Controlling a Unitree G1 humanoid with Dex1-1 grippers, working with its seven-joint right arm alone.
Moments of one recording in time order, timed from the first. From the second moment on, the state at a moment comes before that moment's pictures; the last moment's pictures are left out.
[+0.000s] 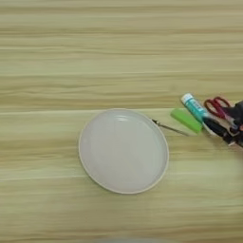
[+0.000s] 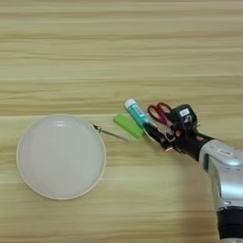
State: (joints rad) arm -0.09 -0.56 -0.24 0.26 0.14 0.22 0.74
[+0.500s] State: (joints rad) arm -0.10 -0.57 -0.18 0.36 0.11 0.14 0.75
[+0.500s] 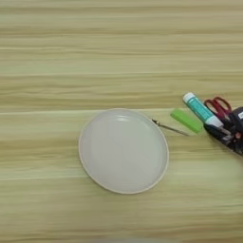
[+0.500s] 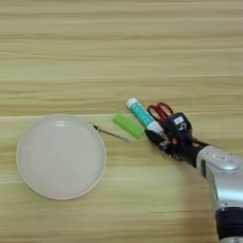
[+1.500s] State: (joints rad) arm -0.01 -0.51 -0.19 0.02 0.27 0.01 0.87
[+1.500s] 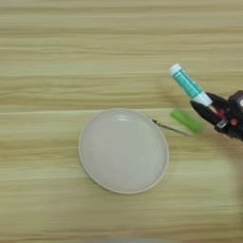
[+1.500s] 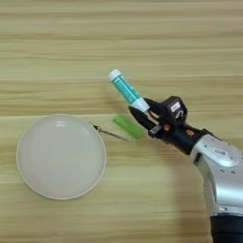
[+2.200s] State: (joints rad) arm 0.08 -0.51 0.04 -0.30 0.27 0.13 0.97
